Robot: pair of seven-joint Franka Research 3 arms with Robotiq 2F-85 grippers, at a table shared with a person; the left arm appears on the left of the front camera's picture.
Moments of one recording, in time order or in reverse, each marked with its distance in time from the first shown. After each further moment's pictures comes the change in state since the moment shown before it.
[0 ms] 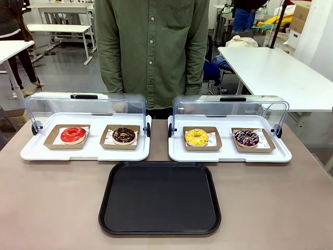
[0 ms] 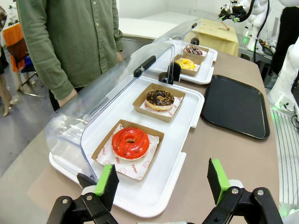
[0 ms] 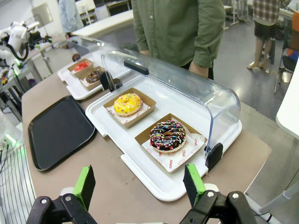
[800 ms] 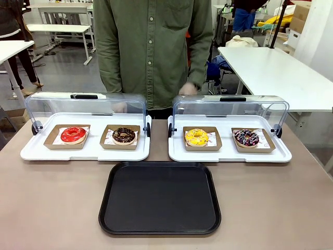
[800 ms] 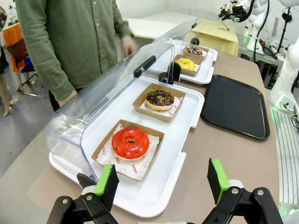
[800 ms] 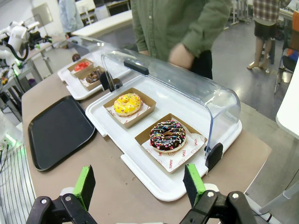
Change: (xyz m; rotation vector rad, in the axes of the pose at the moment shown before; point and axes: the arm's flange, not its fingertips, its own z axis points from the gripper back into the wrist) left arm 0.000 0.000 0.000 0.000 0.000 0.000; right arm 0.000 0.000 0.000 0.000 0.000 0.000
